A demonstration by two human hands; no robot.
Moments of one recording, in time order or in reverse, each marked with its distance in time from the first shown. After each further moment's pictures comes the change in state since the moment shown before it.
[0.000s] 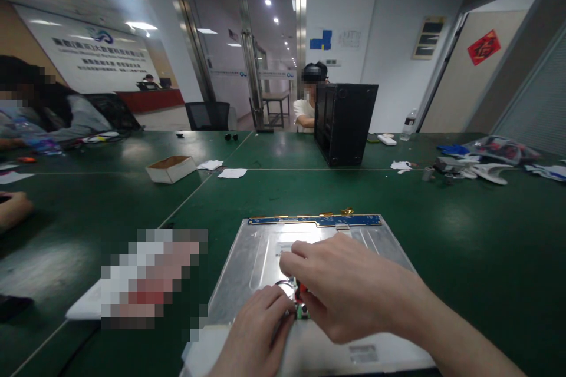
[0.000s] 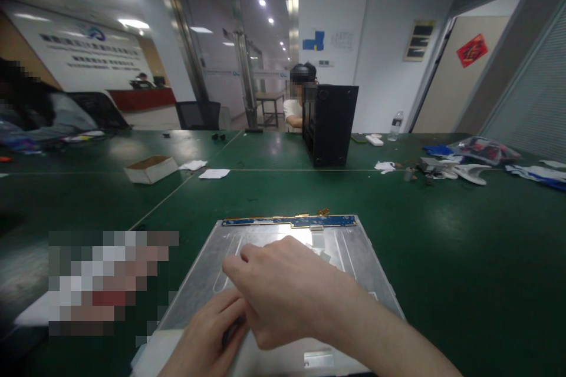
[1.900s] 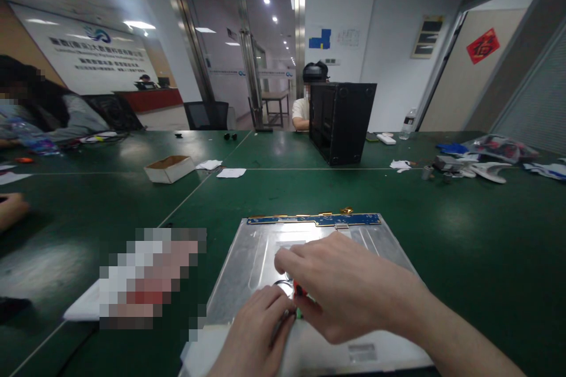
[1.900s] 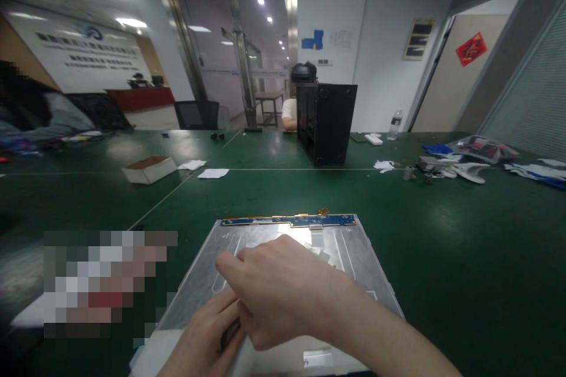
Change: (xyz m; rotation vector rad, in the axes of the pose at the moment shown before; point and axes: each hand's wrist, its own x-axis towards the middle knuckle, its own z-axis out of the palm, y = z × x) left_hand 0.000 0.002 -0.001 -0.043 -0.013 0.001; right_hand 0.002 0.000 0.000 0.024 0.001 -0.013
